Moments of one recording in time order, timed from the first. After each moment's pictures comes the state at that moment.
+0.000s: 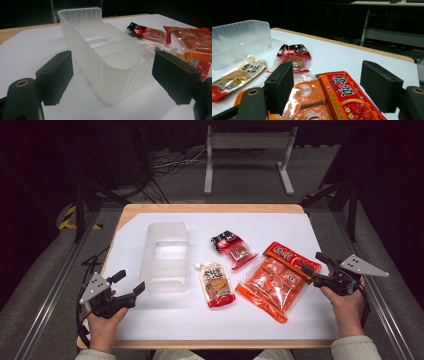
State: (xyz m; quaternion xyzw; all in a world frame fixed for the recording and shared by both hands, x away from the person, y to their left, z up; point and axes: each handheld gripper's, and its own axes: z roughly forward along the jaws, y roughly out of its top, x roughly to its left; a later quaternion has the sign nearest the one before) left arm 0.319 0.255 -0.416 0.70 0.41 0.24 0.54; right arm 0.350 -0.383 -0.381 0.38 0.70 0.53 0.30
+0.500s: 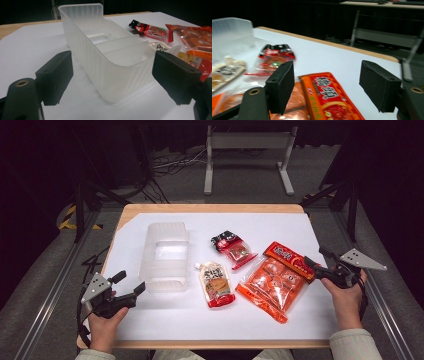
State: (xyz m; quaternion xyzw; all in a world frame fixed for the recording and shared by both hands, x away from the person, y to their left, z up) left arm 0.321 0.254 -0.420 0.70 0.41 0.23 0.53; right arm 0.371 -0.395 -0.387 0.40 0.69 0.51 0.33
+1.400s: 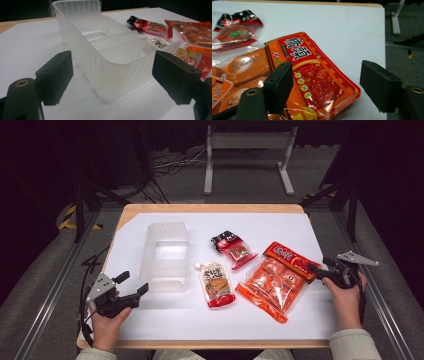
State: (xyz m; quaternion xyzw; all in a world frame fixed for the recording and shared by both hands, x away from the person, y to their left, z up) left arm 0.324 0.248 -0.423 0.71 0.41 0.23 0.52; right arm 0.392 -0.422 -0.425 0.51 0.69 0.43 0.27
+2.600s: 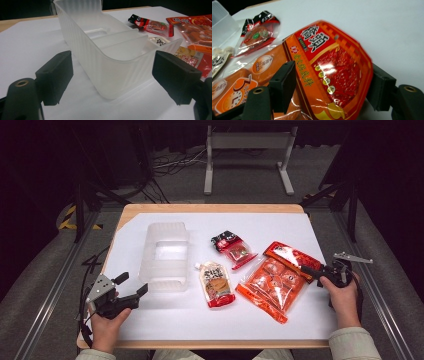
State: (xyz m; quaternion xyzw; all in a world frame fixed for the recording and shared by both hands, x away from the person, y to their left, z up) left arm 0.322 0.249 -0.424 0.71 0.41 0.23 0.52; right arm 0.403 -0.419 -0.440 0.55 0.68 0.47 0.14
